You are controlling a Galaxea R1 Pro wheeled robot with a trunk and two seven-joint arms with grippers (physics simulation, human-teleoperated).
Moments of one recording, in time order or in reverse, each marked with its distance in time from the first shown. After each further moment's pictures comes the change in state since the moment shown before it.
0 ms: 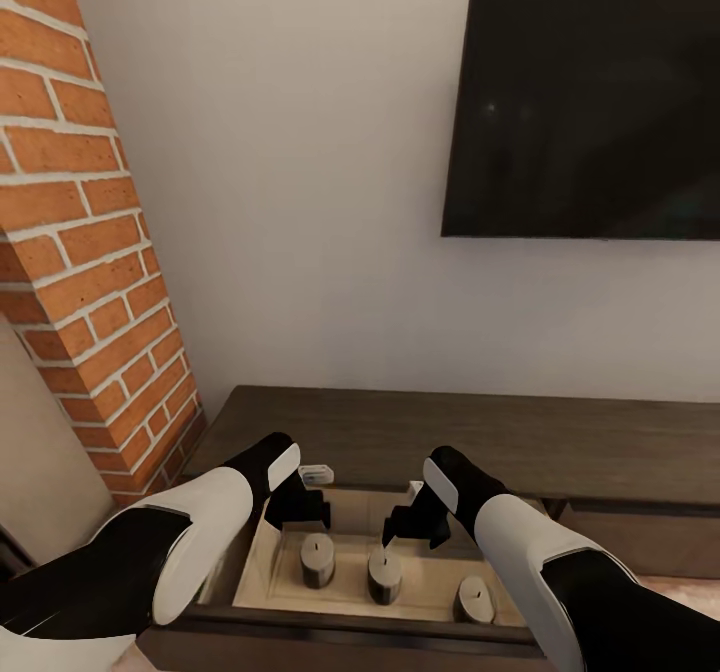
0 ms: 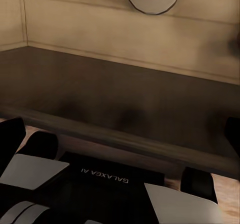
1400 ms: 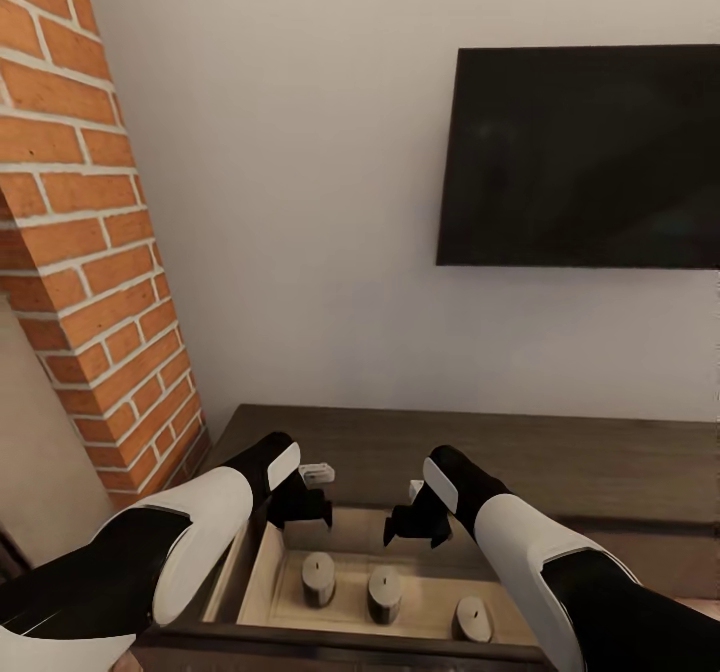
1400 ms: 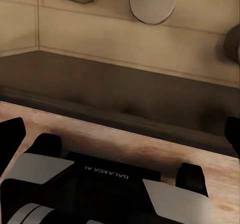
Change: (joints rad) left arm 0.000 0.000 0.001 -0.002 0.020 -0.005 0.000; right arm 0.000 -0.001 0.002 -0.005 0.007 0.002 -0.003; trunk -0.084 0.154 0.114
